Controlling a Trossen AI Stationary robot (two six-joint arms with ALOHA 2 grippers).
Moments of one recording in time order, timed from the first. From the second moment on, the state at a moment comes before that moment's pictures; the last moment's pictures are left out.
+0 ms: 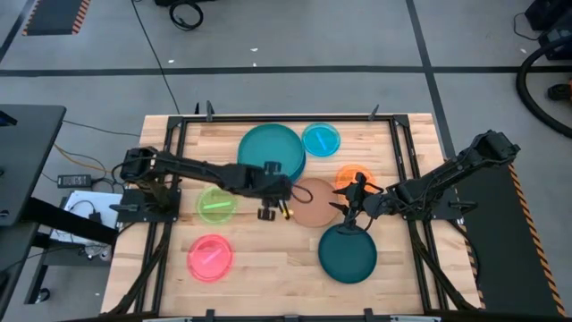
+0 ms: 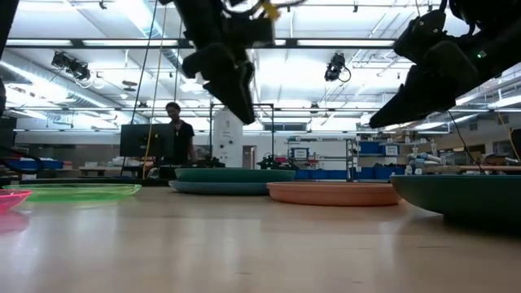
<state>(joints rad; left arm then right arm) -0.09 1.77 1.34 -0.62 -0.28 0.19 0.35 1.13 0.37 0.14 0.61 0.35</state>
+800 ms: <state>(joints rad) -0.32 2.03 1.52 -0.49 -0.31 0.20 0.35 0.99 0.68 -0.48 0.62 0.55</state>
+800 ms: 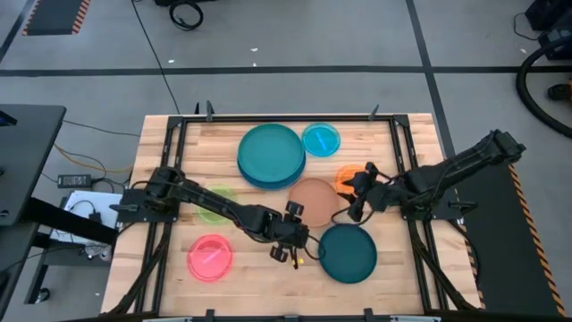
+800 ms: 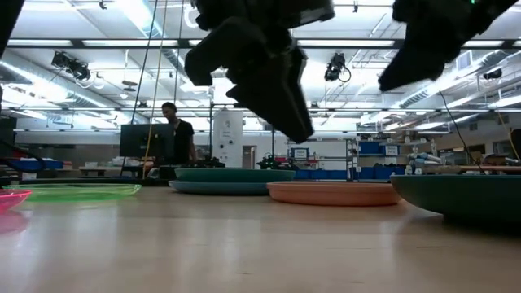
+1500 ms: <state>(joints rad) -0.28 2.07 1.54 -0.17 -0.18 0.53 0.22 0.67 0.56 -0.39 0.61 0.48</state>
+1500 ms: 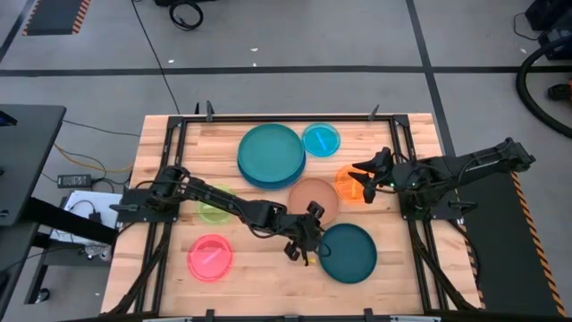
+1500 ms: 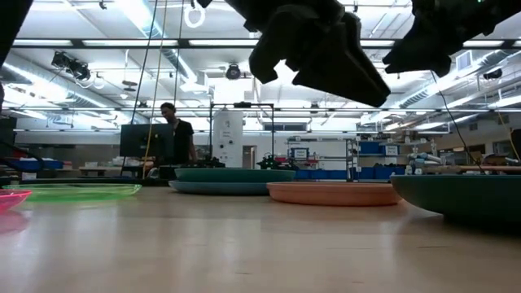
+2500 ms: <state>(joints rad) -0.29 2.09 1.64 -0.54 -0.18 0.75 0.22 0.73 0.56 -0.36 0.63 0.54</state>
